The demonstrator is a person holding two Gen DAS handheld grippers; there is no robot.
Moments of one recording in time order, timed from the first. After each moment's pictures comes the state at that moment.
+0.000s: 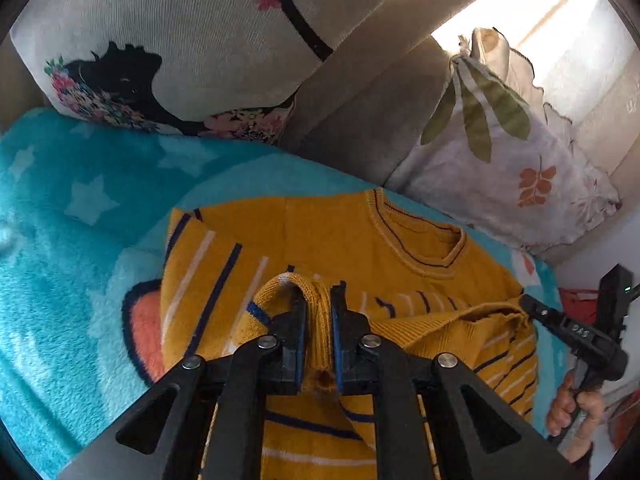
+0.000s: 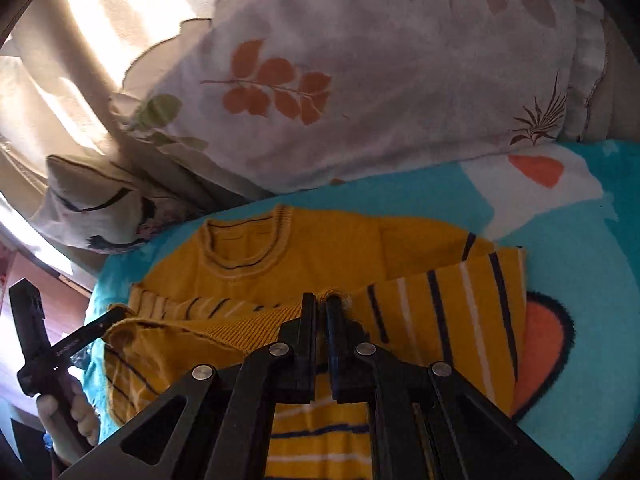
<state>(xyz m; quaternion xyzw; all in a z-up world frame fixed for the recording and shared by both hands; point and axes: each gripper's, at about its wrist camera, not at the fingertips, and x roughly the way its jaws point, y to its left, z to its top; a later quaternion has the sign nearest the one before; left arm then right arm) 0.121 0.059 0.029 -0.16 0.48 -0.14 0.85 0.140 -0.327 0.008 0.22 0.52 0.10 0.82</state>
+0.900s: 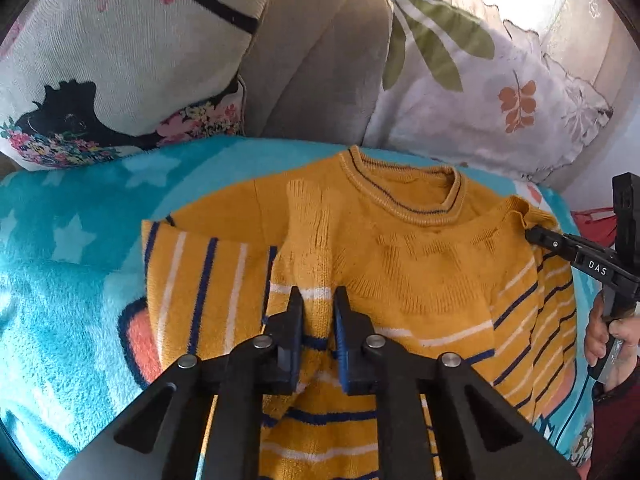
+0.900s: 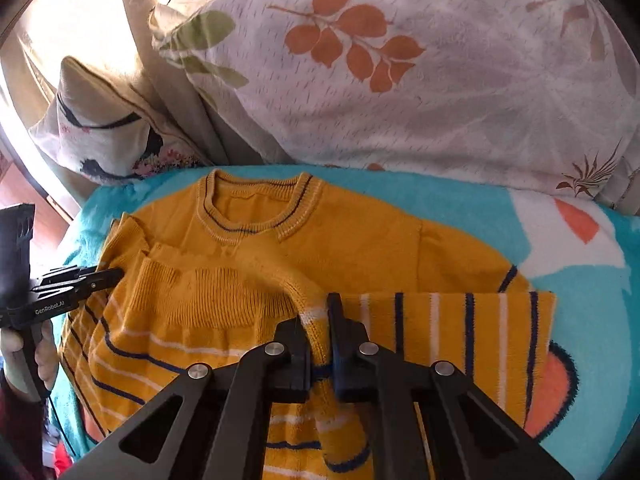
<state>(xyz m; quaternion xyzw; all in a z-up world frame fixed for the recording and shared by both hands) 0.122 0.047 0.031 -0.03 0.49 -0.17 0.85 0.138 -0.297 0.008 0.10 0.50 0.16 0.84</state>
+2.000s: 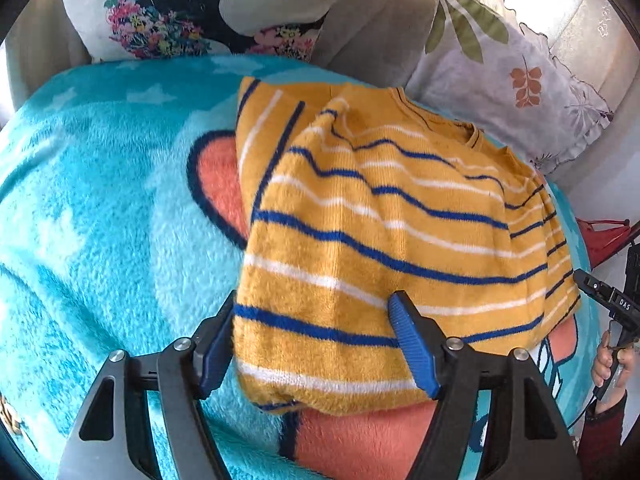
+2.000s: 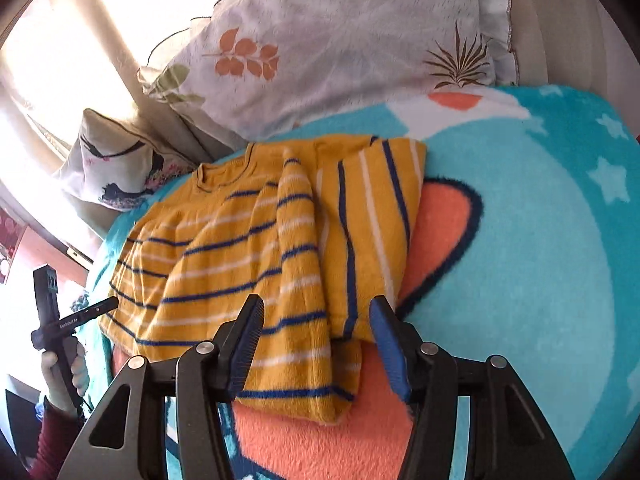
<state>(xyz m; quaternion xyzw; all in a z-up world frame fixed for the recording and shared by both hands) 0.022 0.104 0.004 -0.07 0.51 -0.13 0.85 0.000 -0.373 0.000 0.19 0.51 0.14 0.83</state>
